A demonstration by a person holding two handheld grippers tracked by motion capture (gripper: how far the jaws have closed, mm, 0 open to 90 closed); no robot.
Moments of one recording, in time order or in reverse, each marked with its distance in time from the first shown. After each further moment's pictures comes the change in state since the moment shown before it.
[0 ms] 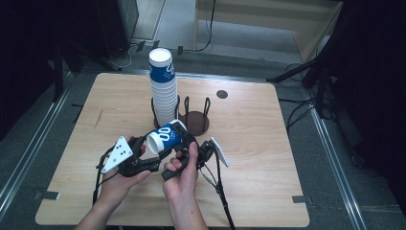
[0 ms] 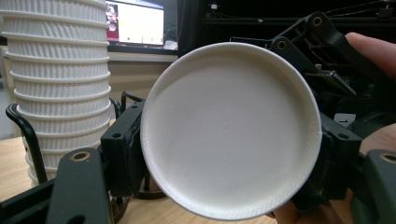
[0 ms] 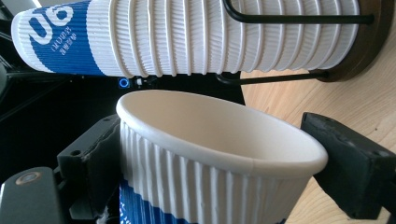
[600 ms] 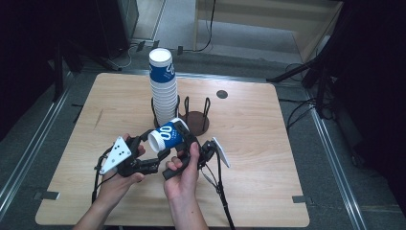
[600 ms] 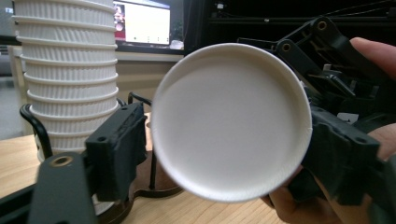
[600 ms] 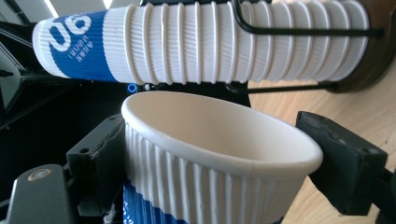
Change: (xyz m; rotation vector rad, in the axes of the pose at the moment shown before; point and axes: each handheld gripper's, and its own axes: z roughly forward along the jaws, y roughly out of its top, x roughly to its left) left arm -0.002 0.004 -0.004 0.006 0.029 -0.006; right arm 0.002 0.002 -0.002 -0.035 0.032 -0.022
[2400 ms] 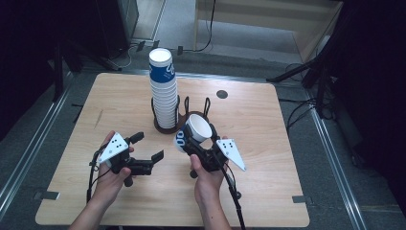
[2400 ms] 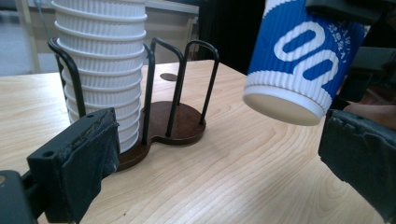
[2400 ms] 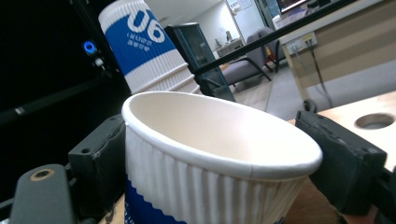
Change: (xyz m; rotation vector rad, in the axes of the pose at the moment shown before) left arm 0.017 0.002 -0.008 0.201 0.056 -0.095; right arm 0.022 0.015 -0.034 -0.261 -0.071 -1.121
